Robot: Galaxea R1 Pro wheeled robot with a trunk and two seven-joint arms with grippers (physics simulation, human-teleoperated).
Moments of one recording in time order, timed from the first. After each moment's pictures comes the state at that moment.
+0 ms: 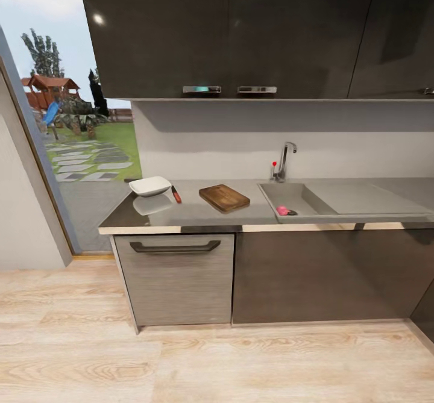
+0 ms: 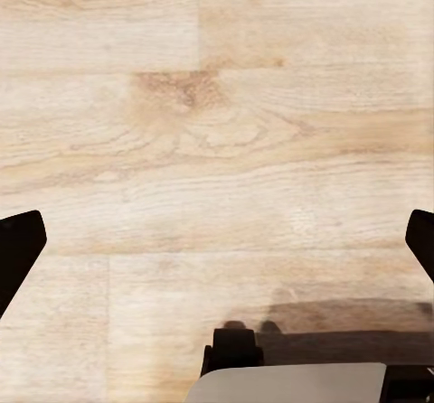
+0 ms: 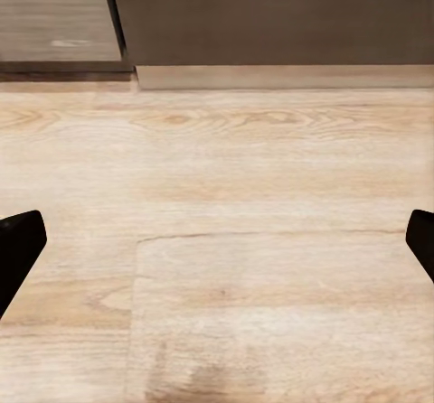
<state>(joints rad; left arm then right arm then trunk) 0.00 0.04 0.01 -0.50 0.01 -0.08 0.00 -0.02 -0.02 0.00 -0.53 0.00 -0.43 -0.02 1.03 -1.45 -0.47</state>
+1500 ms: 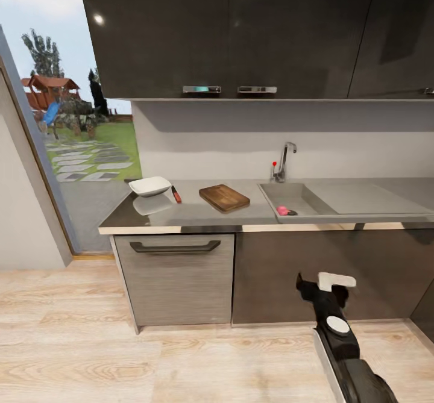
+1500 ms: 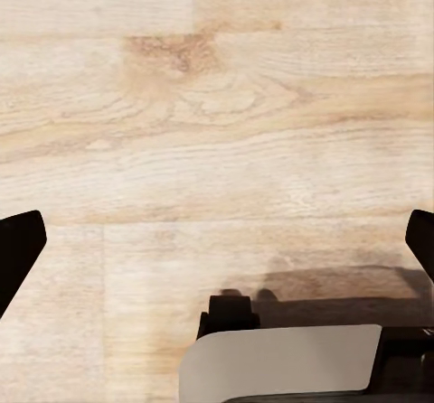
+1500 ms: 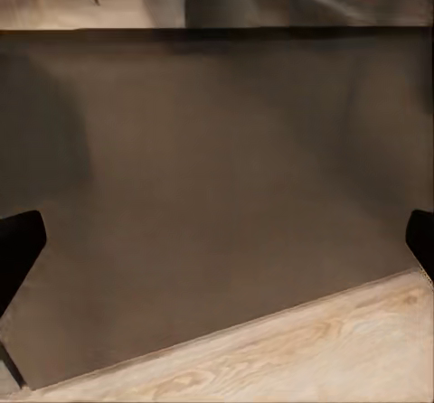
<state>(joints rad) 0.00 0.04 0.00 -0.45 0.01 -0.09 0.00 -0.23 0.01 0.01 -1.48 0.01 0.38 -0.35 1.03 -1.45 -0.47</state>
